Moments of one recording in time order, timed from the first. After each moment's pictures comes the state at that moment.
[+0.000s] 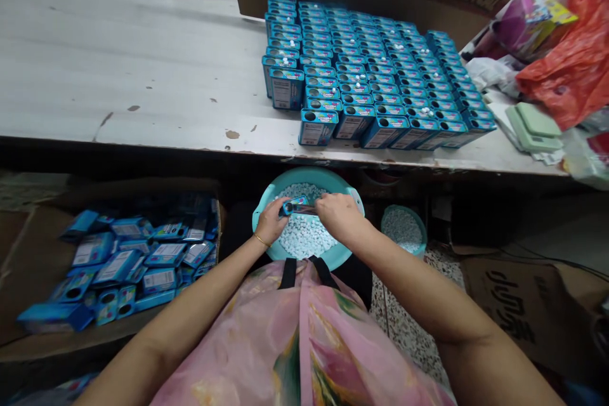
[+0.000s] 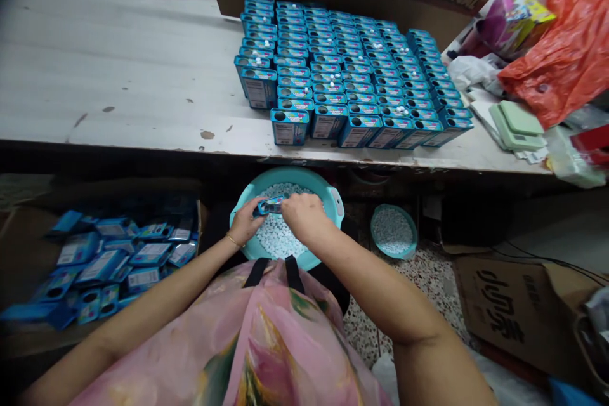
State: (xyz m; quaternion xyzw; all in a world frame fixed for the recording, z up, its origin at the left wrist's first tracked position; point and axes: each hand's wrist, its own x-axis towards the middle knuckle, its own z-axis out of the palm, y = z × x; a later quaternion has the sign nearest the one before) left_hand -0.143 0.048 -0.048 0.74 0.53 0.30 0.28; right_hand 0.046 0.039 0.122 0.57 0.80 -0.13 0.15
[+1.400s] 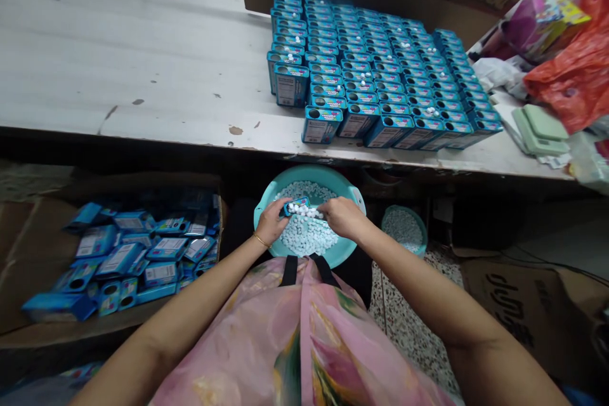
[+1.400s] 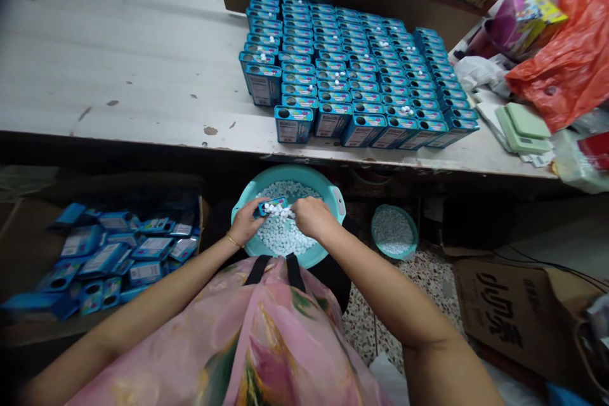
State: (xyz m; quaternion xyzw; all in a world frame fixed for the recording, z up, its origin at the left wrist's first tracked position) left_hand -0.147 0.041 -0.055 0.74 0.51 0.31 0.31; right_hand 0.059 0.040 0.085 0.57 0.77 -0.24 0.15
